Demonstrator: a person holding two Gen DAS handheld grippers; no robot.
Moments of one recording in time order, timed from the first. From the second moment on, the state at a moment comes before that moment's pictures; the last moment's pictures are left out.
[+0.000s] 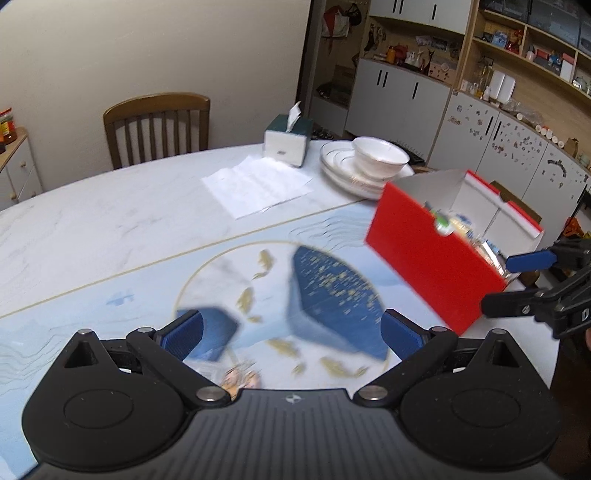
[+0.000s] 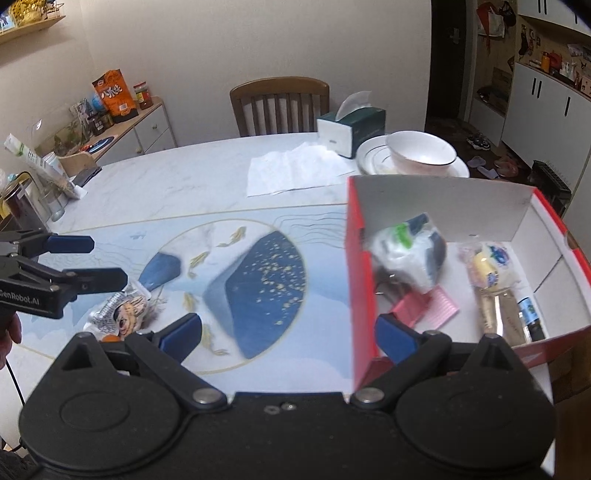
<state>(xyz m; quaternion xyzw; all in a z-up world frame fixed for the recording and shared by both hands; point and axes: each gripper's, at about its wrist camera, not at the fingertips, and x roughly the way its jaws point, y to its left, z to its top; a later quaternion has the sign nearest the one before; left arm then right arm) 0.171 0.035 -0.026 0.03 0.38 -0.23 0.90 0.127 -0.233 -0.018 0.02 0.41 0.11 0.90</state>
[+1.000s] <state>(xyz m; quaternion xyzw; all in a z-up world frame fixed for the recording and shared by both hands) 0.136 0.120 -0.102 0.05 0.45 -0.22 0.87 0.132 -0.105 -0.057 0.00 0.46 0.16 0.88</state>
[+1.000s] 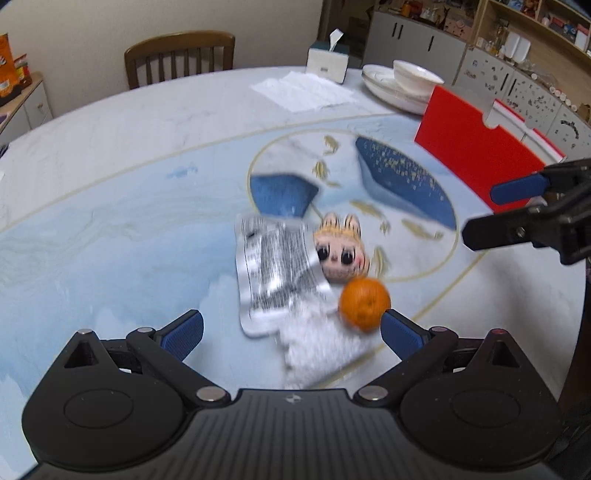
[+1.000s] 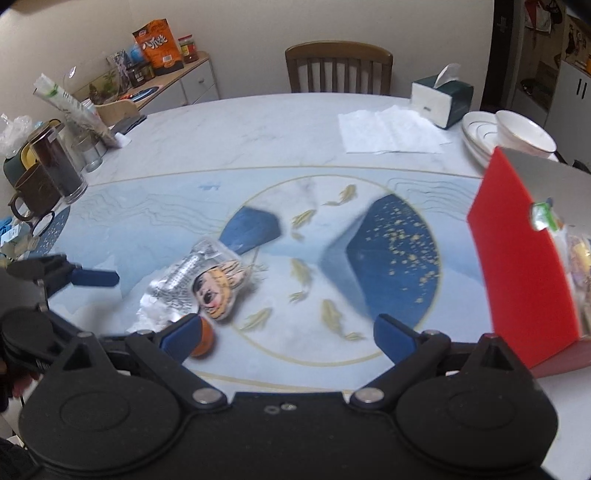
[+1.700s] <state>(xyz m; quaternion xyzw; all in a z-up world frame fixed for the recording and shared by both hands) 0.117 0.110 -0.120 0.06 0.43 -0.19 0.88 0.144 -0.033 -0.096 -0.02 0.49 0.18 0.85</state>
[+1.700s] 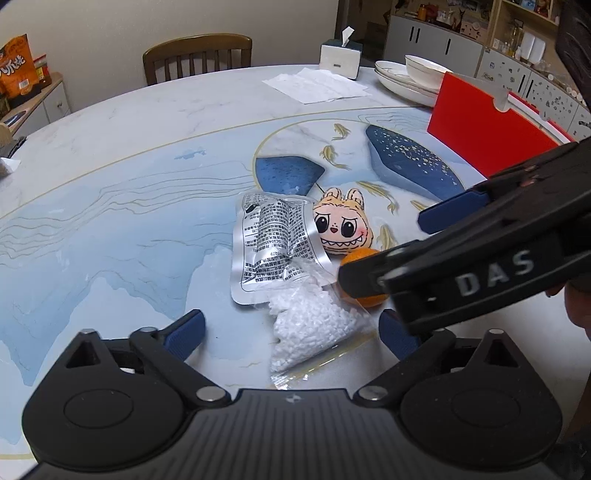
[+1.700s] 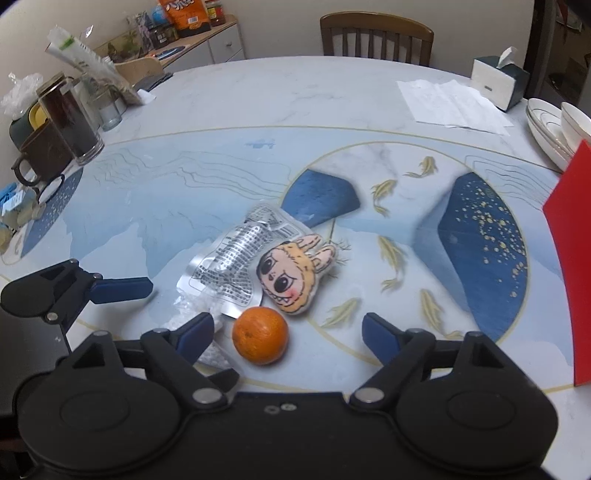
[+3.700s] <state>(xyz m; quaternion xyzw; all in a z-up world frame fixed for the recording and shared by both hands) 0.101 0.055 -0.080 0.02 0.42 -0.15 0.90 0.124 -0.123 -0.070 -0.03 0.49 0.23 0.84</state>
